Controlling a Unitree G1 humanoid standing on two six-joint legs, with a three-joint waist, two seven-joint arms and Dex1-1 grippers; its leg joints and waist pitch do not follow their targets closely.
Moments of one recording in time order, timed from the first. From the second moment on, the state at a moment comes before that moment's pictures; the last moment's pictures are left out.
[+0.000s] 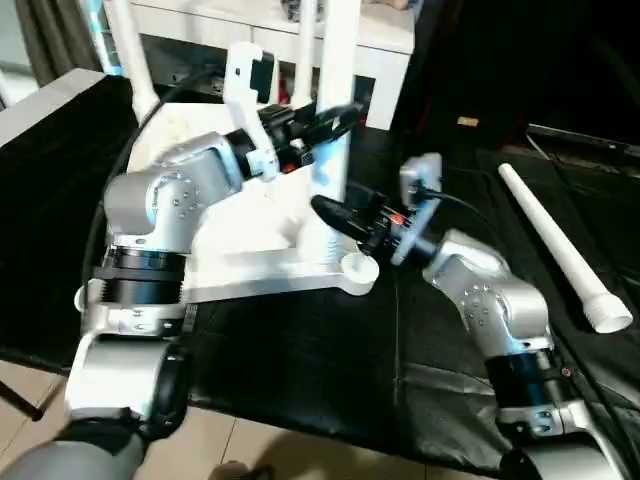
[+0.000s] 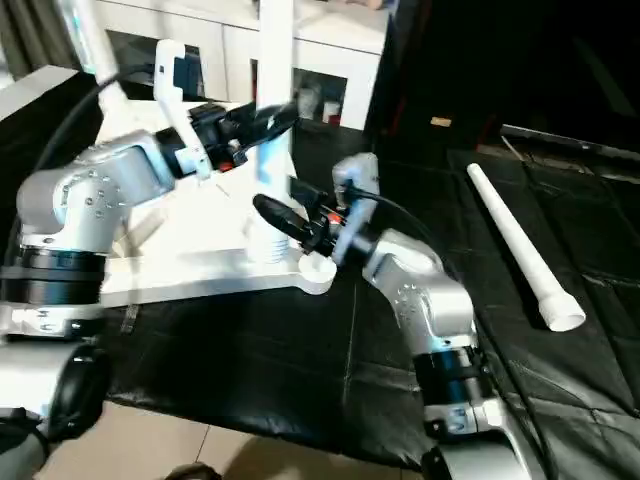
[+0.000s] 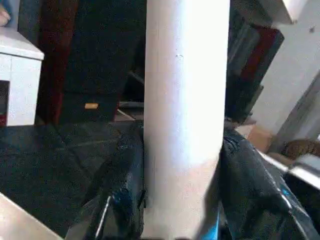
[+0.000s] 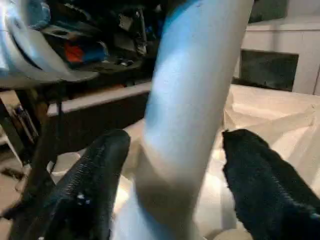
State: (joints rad) left arm -0.92 0.25 0.10 0.28 -0.50 0.75 -0.69; right arm -0.57 -0.14 0.05 0.18 0.43 0.42 0.73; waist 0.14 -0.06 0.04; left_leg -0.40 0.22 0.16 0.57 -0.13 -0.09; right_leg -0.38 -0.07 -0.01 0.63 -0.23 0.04
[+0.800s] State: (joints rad) left arm -0.91 0.29 0.00 0.17 -0.52 0.77 -0.82; right arm -0.66 -0.23 0.06 0.22 0.54 0.67 0.90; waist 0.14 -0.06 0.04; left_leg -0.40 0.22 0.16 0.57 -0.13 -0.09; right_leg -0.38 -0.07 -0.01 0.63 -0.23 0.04
